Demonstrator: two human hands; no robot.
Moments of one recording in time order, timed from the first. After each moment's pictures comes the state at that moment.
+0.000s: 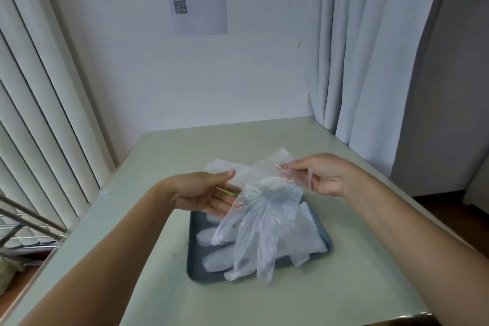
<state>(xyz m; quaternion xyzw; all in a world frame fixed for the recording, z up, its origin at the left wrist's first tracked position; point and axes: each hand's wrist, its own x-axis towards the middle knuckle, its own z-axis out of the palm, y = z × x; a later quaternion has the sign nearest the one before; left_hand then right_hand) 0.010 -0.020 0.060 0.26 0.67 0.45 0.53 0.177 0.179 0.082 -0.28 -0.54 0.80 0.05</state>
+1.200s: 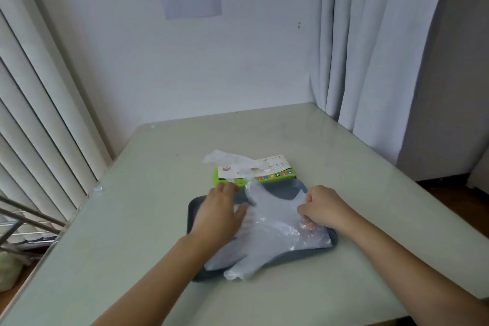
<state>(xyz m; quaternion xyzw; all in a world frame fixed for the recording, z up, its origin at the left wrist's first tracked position) 0.063 -0.002 -0.014 0.40 0.89 0.22 -0.04 0.183 0.185 -0.020 -0.37 -0.85 0.37 0.06</state>
